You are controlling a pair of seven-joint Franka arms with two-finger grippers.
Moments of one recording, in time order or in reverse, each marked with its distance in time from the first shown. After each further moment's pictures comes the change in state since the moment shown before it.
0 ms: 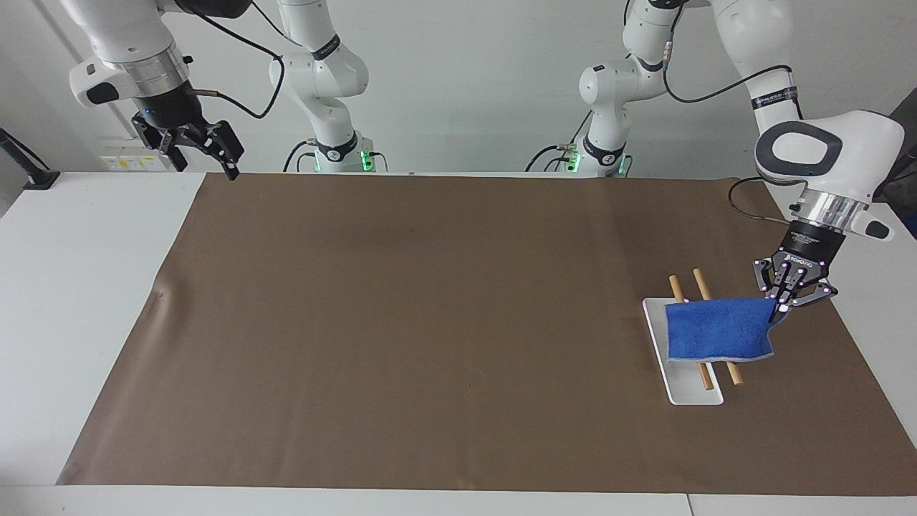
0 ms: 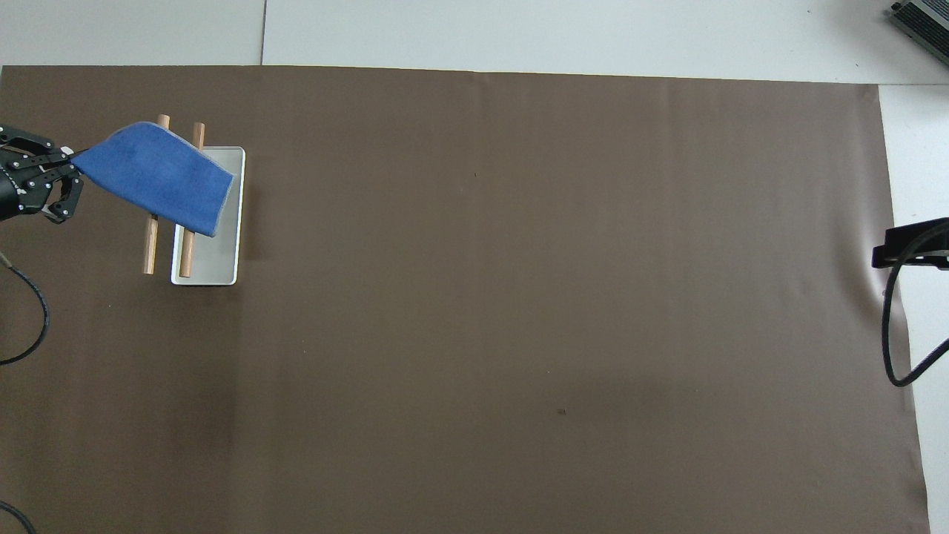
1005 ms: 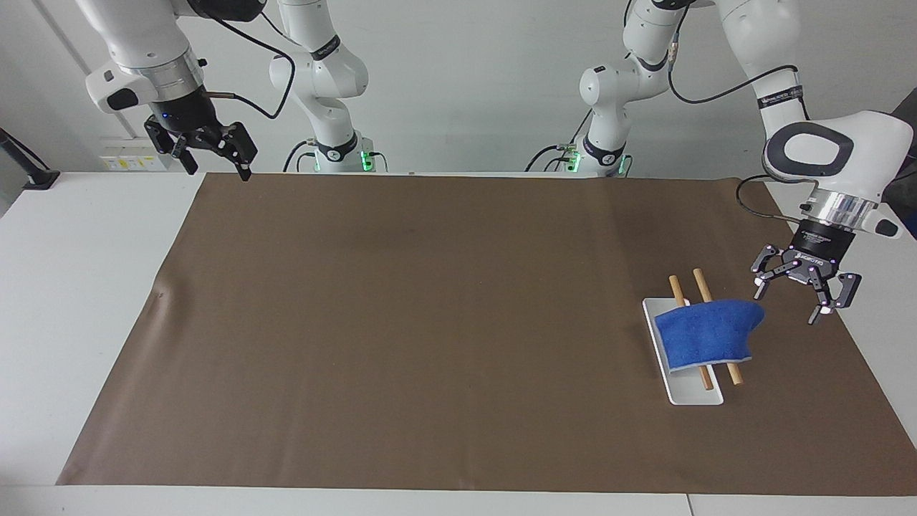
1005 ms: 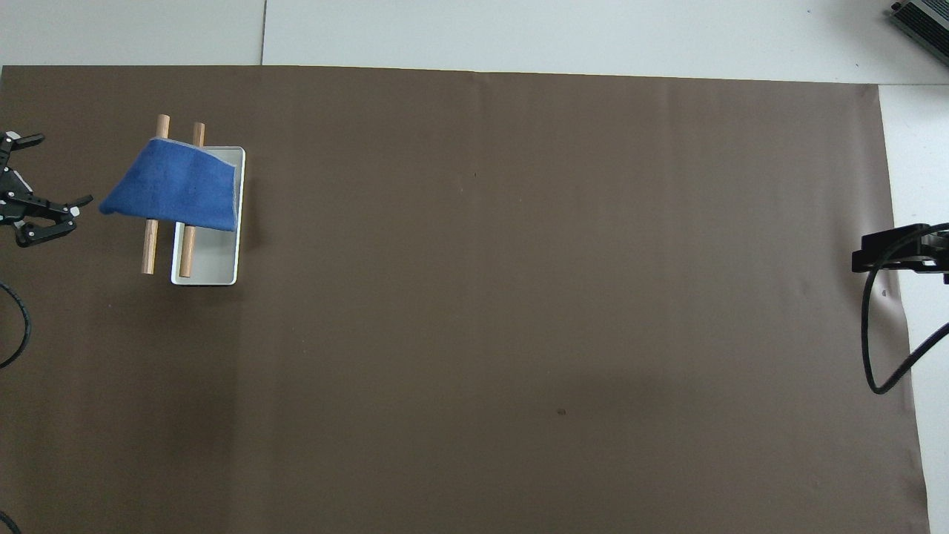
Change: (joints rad) left arm 0.056 0.000 0.002 -0.002 0.004 -0.039 -0.002; right arm -0.062 0.007 0.087 -0.007 0.000 0.000 -0.036
